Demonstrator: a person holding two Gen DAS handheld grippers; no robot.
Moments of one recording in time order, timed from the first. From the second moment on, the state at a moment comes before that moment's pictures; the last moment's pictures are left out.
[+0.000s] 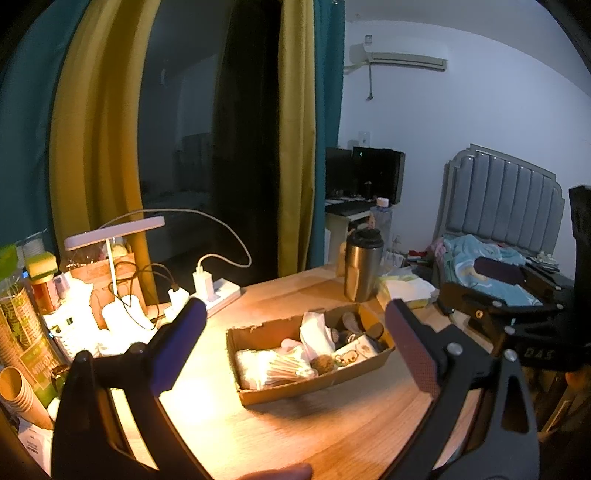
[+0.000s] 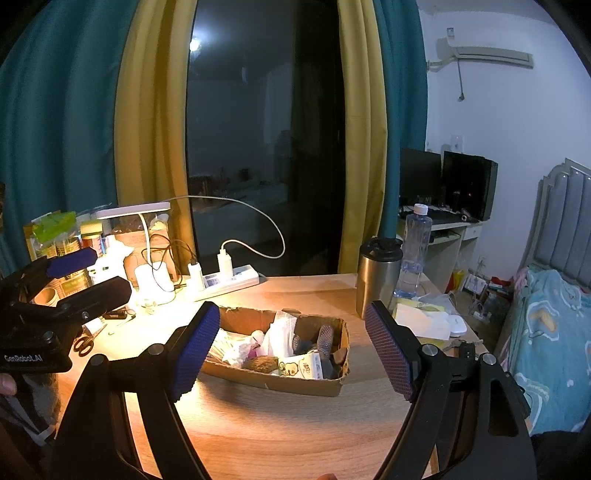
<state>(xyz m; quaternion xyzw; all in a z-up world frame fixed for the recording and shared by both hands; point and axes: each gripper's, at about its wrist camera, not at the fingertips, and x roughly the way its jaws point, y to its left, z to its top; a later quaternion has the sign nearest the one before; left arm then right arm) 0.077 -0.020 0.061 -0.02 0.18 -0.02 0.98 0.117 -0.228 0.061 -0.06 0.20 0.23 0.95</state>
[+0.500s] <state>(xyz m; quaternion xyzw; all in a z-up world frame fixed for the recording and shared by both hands) 0.081 -0.018 0.059 -0.03 0.18 -0.02 0.98 0.117 -0.228 0.061 -0.06 0.21 0.23 0.95</state>
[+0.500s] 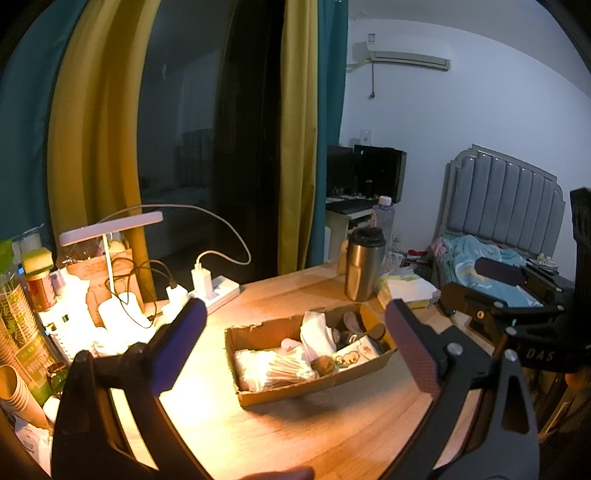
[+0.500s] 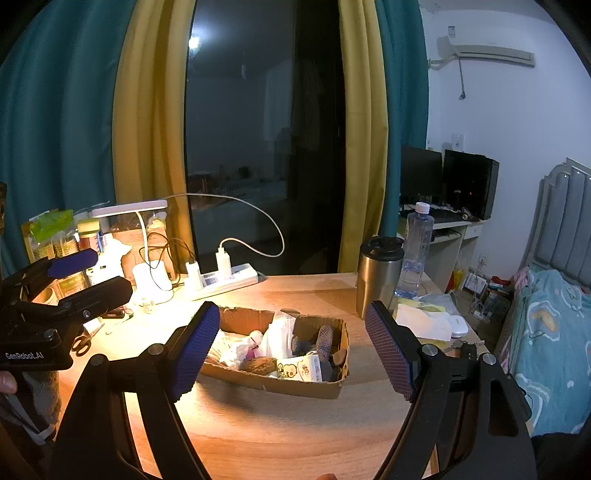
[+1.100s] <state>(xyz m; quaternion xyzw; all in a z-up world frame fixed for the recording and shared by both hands) 0.087 -0.020 0.053 -0.03 0.19 -0.01 0.98 0.122 -0.228 0.059 -0.06 0.21 0.23 0.95</state>
